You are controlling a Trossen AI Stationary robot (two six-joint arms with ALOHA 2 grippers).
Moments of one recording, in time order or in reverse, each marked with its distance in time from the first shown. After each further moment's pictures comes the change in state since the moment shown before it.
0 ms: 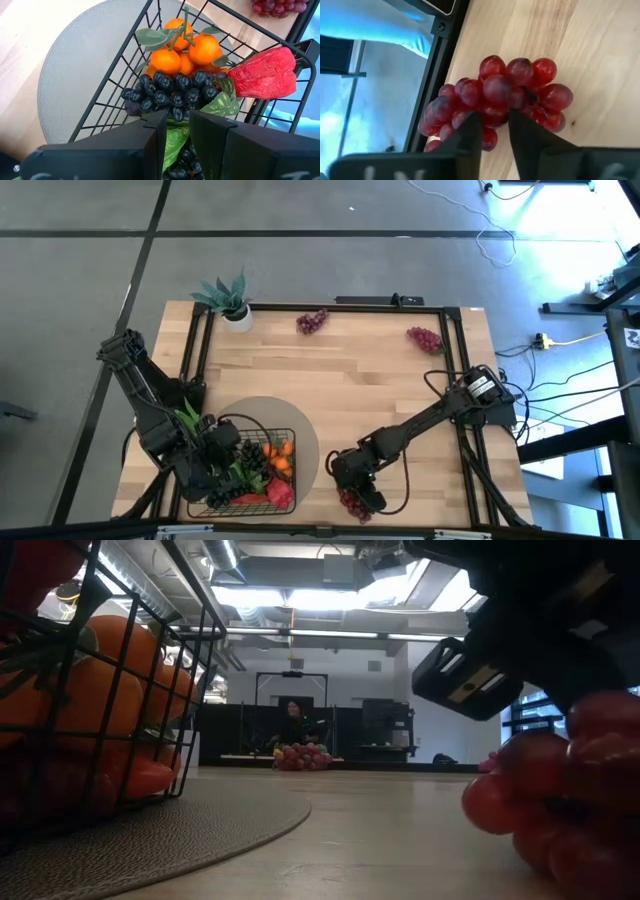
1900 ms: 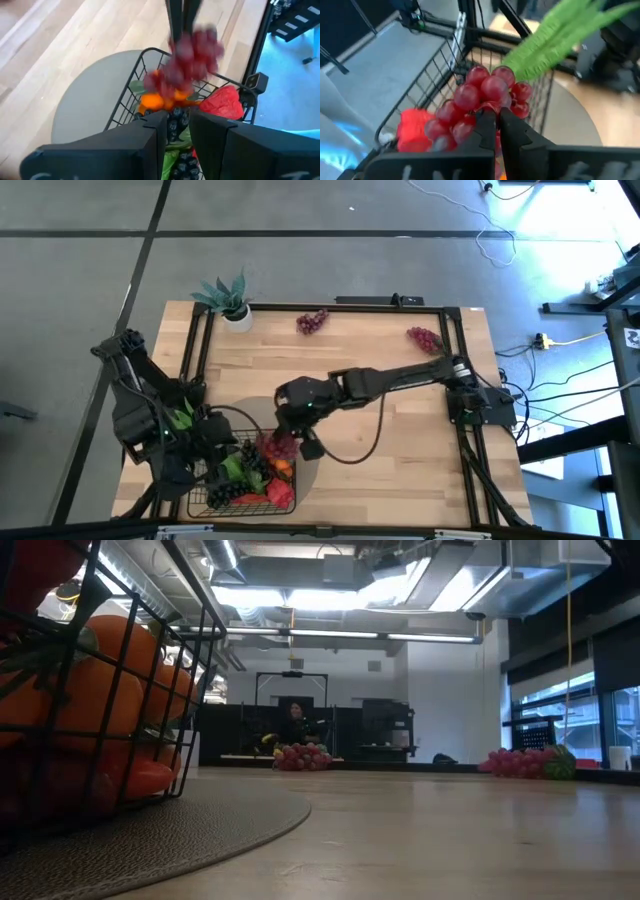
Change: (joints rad) left arm -0.035 -0.001 0.242 -0.135 -0.168 0.122; right arm -0.295 0.109 0.719 -0.112 0.123 -0.384
